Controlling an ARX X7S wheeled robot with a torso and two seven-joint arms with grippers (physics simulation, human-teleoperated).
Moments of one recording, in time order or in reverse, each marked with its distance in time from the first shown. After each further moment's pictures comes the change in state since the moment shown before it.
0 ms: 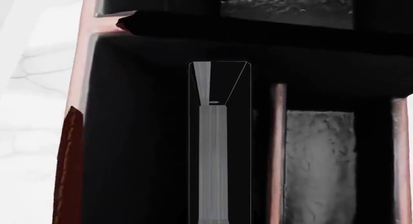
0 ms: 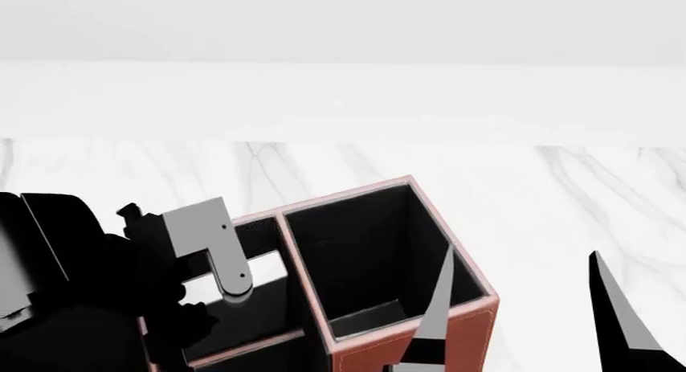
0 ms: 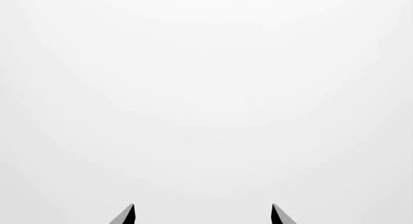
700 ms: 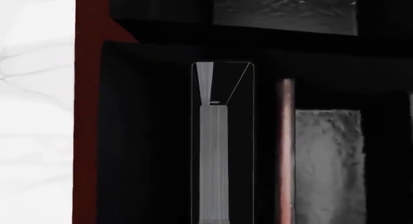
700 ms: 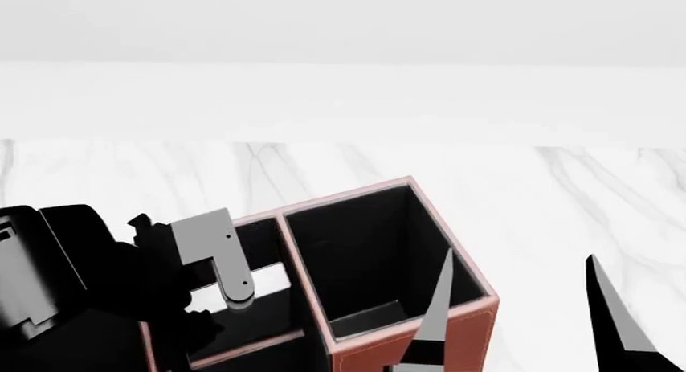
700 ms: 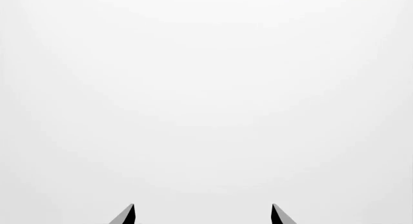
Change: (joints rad) left arm 0.061 0.068 0.030 -0.196 0.061 0.140 0.103; right arm -0.002 0.000 -0.012 0.024 -0.006 -0.013 0.001
